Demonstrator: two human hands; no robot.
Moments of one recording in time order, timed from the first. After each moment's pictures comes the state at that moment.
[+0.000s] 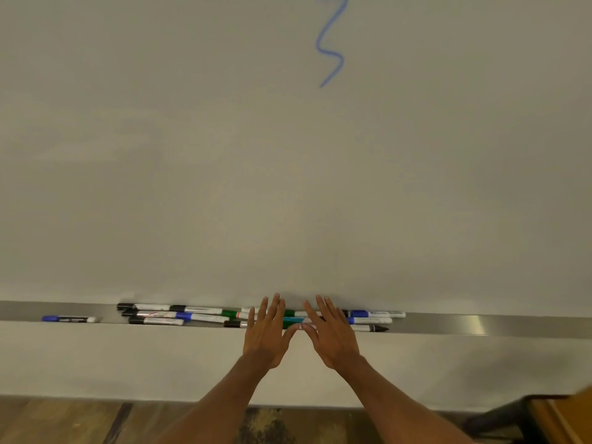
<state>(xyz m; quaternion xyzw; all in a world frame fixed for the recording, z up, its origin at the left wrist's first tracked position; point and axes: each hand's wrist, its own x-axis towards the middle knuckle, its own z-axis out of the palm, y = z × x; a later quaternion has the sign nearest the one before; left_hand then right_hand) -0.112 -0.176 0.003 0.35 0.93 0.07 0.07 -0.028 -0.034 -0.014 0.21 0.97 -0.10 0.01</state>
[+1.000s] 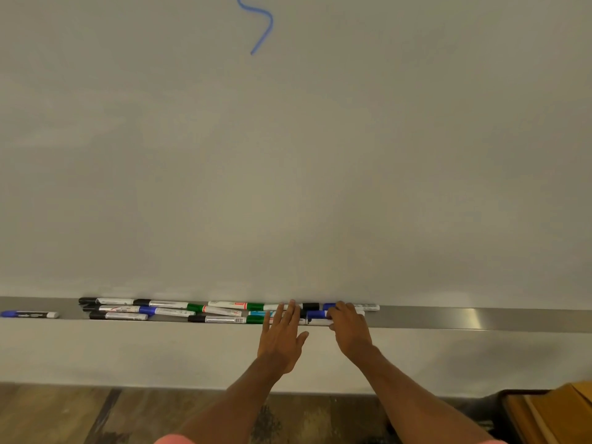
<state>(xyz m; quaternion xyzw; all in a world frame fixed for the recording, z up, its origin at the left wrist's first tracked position) -0.064 -0.086 -0.035 0.37 0.92 0.02 0.11 0.004 0.071 -0.041 0.21 0.97 -0.09 0.02</state>
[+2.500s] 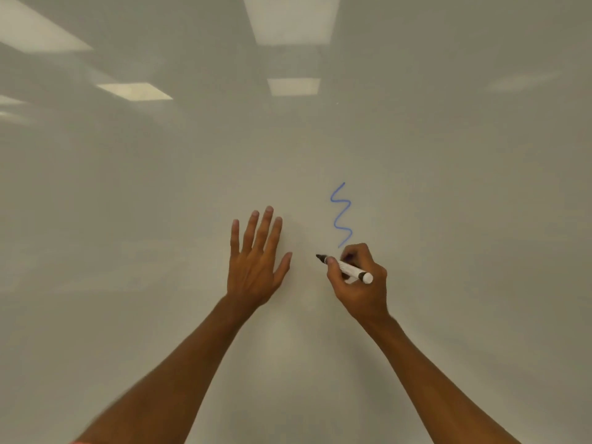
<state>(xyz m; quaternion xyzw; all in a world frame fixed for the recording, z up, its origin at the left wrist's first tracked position) -0.218 -0.203 0.369 0.38 0.73 0.14 -0.55 -0.076 -0.060 0.349 -0.03 0.71 -0.26 -0.66</state>
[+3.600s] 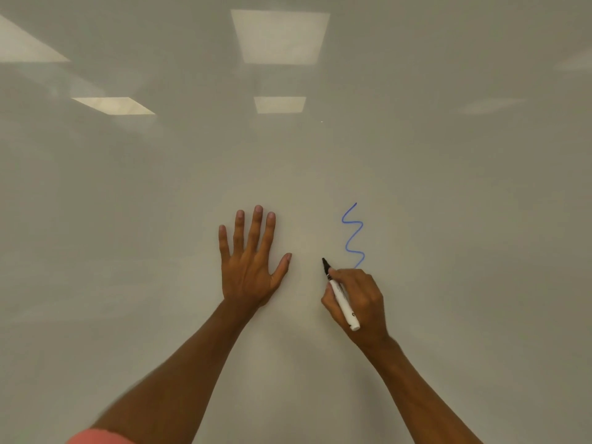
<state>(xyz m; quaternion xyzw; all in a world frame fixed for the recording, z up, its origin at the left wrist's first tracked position) -0.278 -0.186 0.394 0.34 0.74 0.16 -0.56 -0.138 -0.034 0.334 -0.01 0.69 0.01 -0.72</state>
